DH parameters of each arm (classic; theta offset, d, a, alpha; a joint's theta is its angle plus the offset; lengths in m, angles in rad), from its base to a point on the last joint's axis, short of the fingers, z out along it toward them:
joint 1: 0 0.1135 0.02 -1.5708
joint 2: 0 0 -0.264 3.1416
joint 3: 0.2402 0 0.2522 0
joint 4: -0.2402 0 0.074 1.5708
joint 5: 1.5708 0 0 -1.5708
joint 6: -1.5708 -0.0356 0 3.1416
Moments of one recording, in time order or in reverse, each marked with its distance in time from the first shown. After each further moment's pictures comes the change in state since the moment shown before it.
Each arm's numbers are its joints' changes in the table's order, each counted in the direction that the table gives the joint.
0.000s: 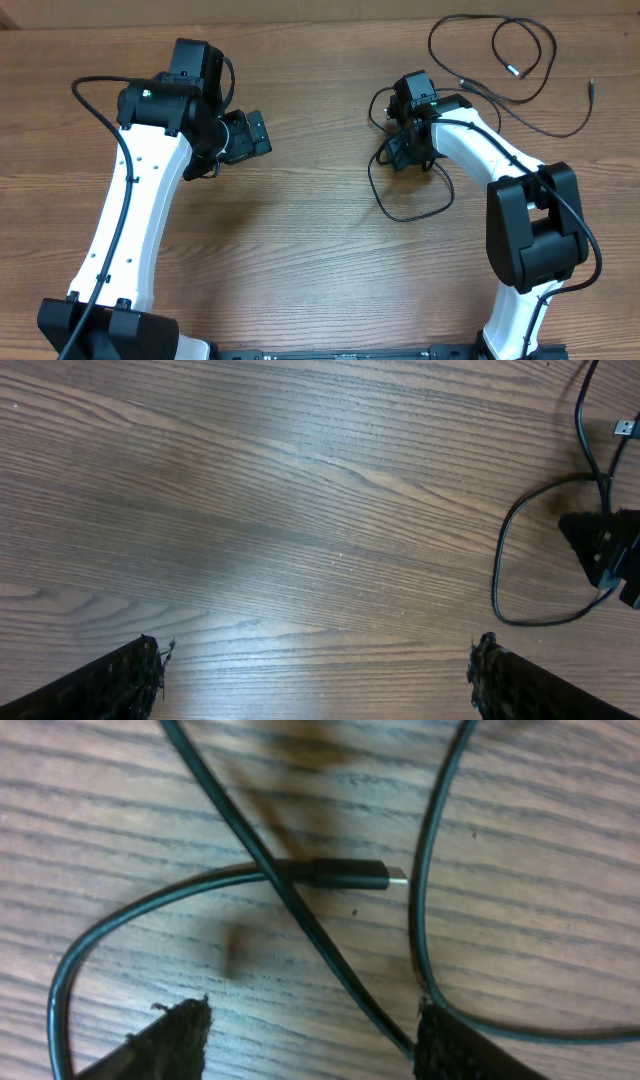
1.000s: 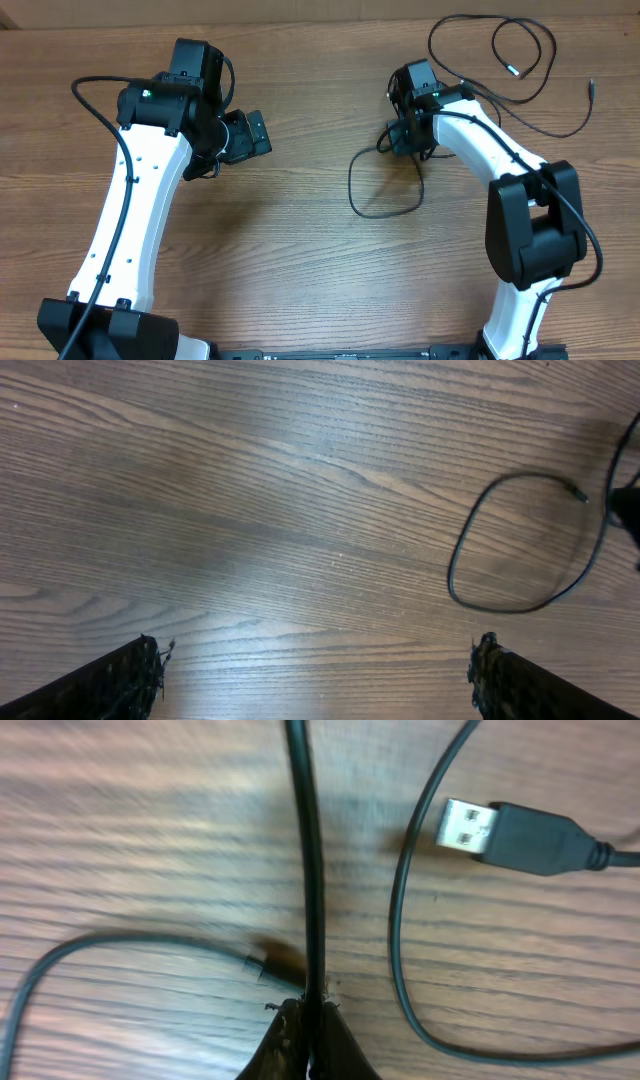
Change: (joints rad) left arm 0.000 0.000 0.000 0.000 0.000 0.000; right arm -0.004 0.003 0.083 0.000 -0.012 -0.087
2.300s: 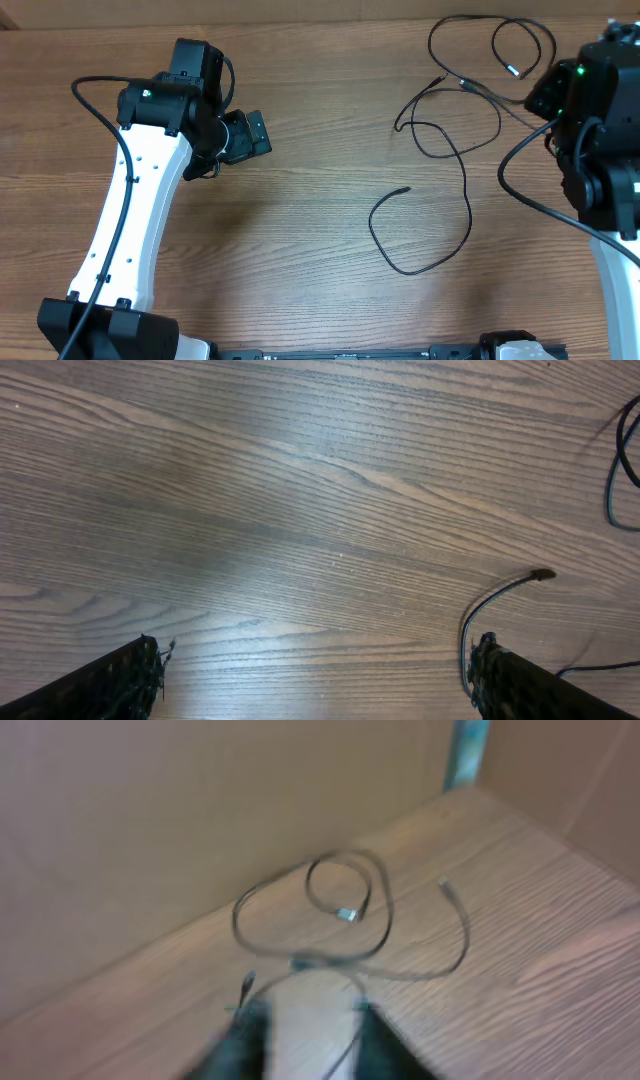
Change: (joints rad) left arm 0.000 0.000 0.000 0.000 -0.001 0.000; right arm -0.206 -0.763 0.057 -0.129 0.301 -0.396
